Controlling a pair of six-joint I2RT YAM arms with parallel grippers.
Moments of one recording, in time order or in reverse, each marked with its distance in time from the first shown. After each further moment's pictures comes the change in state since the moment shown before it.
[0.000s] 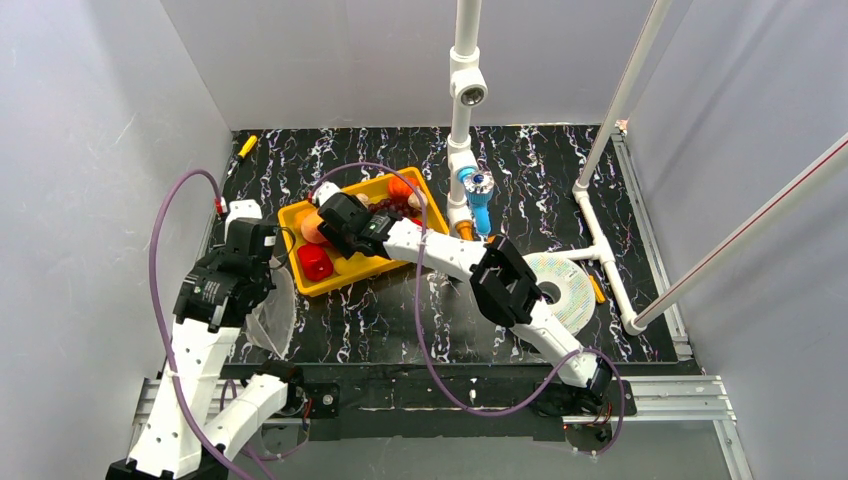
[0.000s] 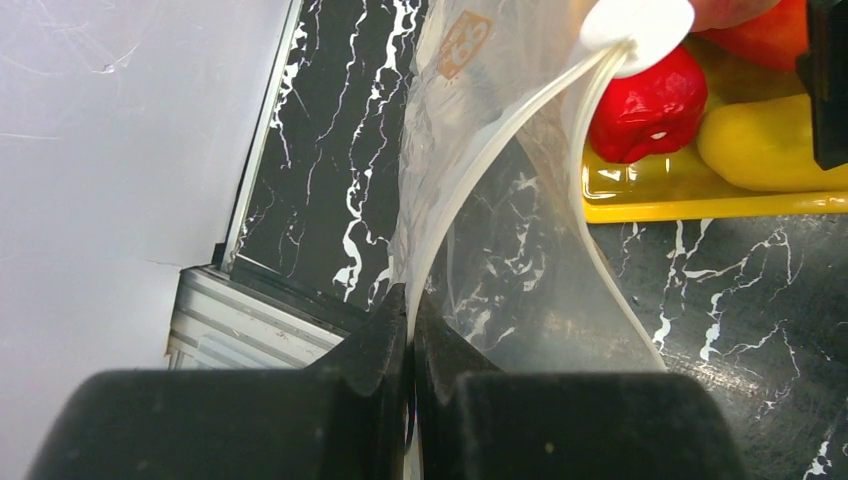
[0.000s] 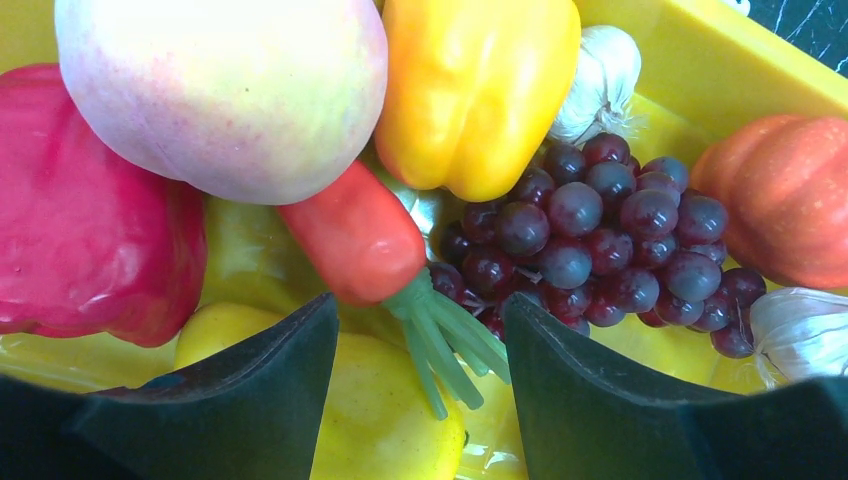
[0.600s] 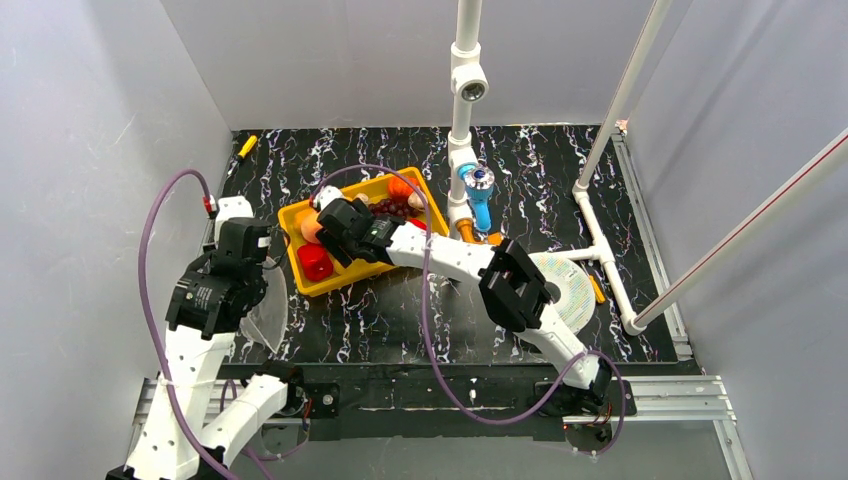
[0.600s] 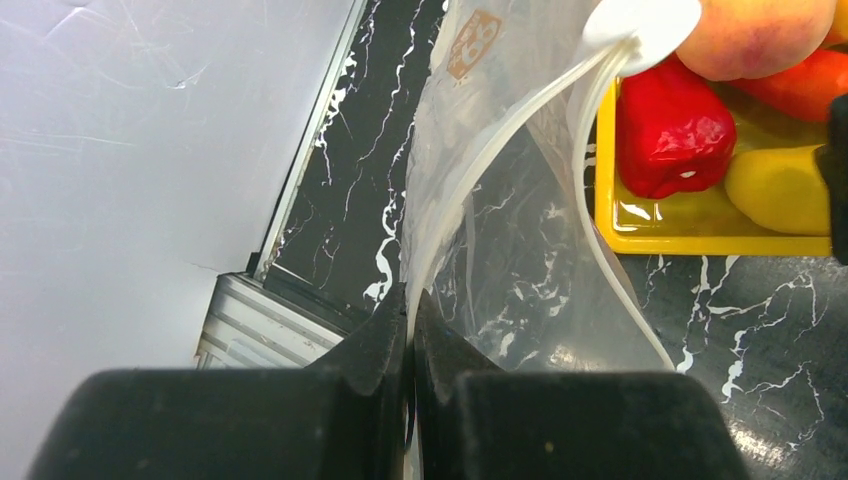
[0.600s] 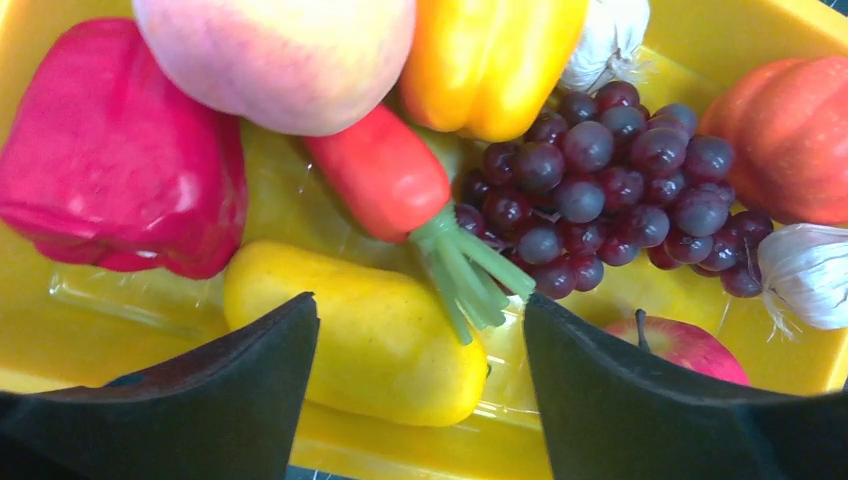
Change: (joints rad) left arm 0.000 -0.010 0.044 -0.003 -0.081 0.012; right arm 0.037 -0.089 -0.086 -0.027 0.014 0.063
